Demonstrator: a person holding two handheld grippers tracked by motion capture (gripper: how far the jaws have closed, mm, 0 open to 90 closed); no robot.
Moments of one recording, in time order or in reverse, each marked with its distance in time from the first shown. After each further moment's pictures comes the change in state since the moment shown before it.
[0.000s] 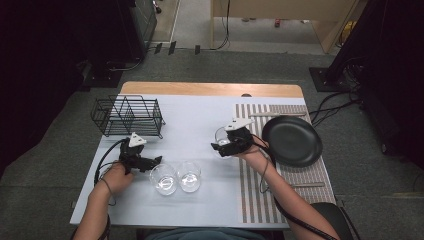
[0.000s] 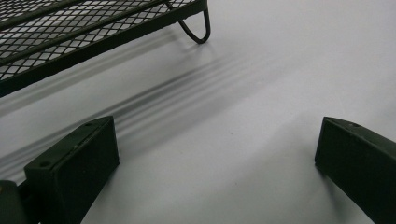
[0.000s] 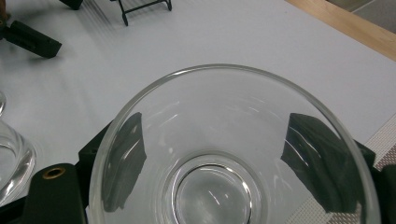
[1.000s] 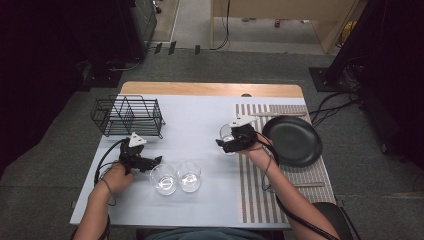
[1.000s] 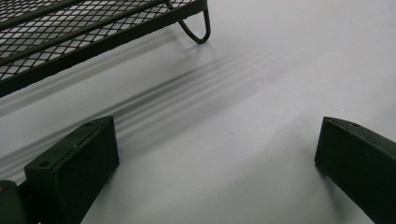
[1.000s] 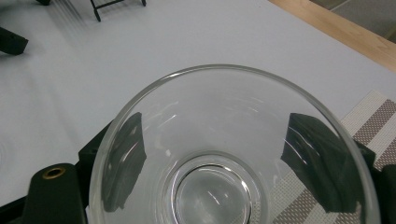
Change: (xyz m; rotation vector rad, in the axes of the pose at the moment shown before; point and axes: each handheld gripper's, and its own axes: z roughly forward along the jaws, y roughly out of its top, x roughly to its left) left arm 0.000 0.000 0.000 -0.001 0.000 -0.001; right arm -0.015 -0.003 -0.003 0.008 -0.052 0.014
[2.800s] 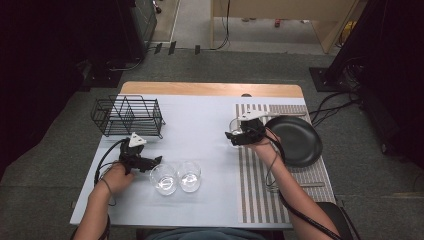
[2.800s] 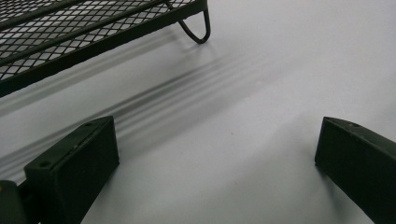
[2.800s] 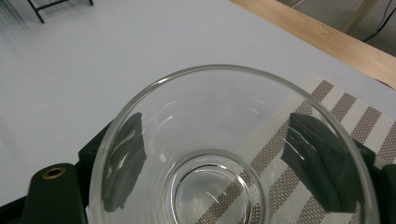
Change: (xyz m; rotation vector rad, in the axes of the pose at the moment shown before) left arm 0.000 0.000 0.000 0.000 0.000 0.001; right arm -0.030 -0.006 -0.007 0.000 -0.096 0.058
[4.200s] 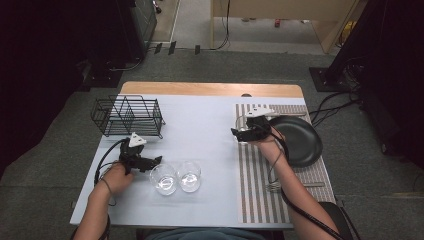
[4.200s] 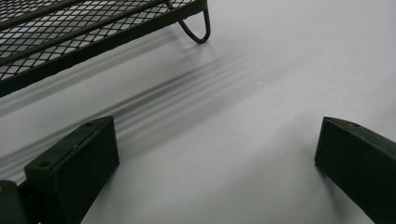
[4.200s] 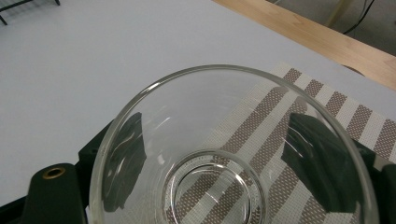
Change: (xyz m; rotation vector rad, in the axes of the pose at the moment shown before) left arm 0.000 0.000 0.000 0.000 0.000 0.000; right arm -0.020 -0.006 0.000 0.000 -0.044 0.043
